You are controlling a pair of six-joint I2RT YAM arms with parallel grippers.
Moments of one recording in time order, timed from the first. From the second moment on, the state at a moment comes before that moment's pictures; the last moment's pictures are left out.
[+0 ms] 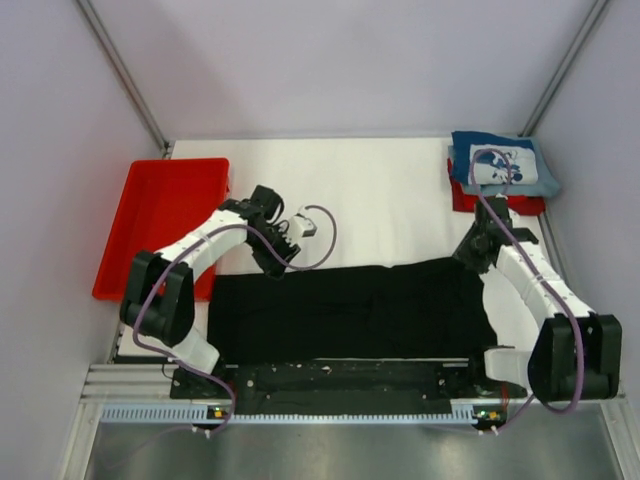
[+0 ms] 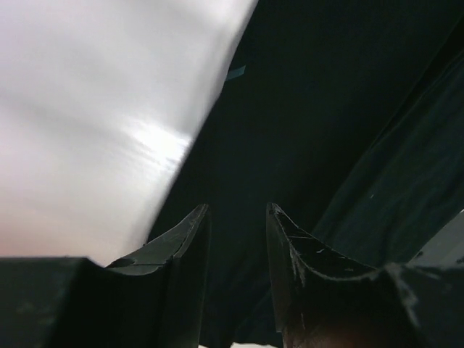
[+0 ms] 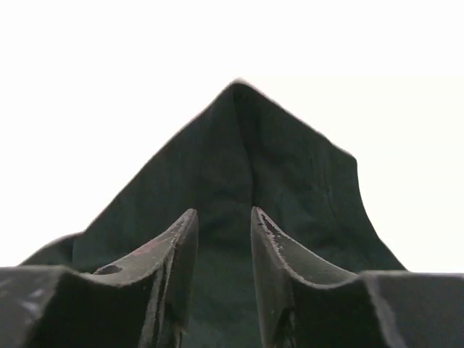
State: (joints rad) left arm -0.41 1.62 1.18 -0.87 0.33 0.55; right arm 0.08 1.21 0.82 -0.69 0.14 0.64
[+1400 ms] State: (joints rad) left arm -0.20 1.65 0.96 -0.81 0.12 0.68; right arm 0.13 1.65 0.97 -0.64 0.05 0.44
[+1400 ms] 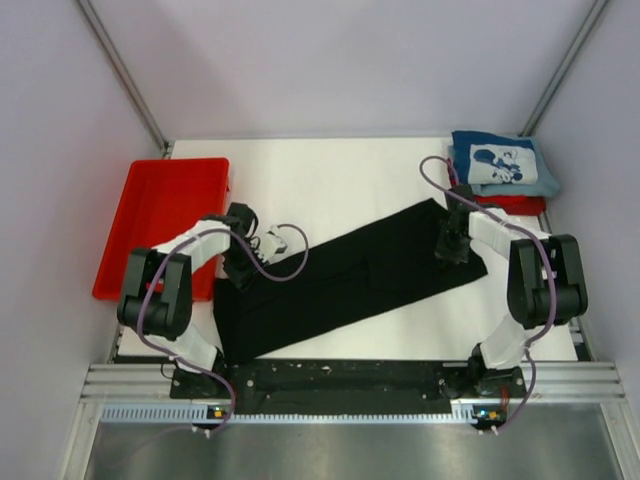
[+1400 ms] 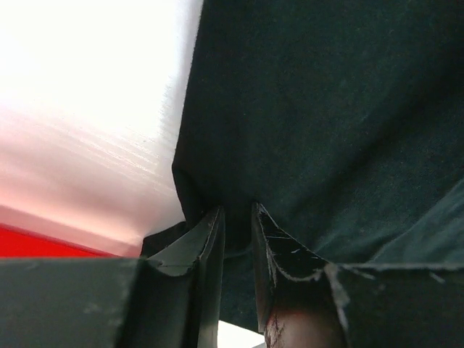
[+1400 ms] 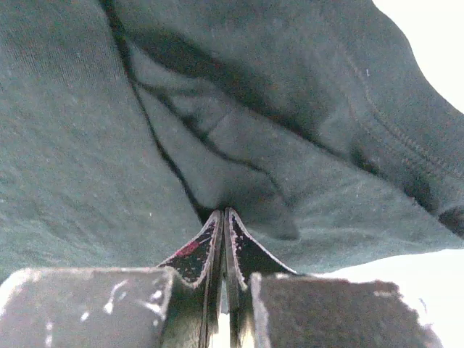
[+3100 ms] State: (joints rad) left arm -0.76 1.49 0.82 -0.97 0.55 0.83; right arm 0.06 2.61 2.36 -0.66 -0.45 0.62
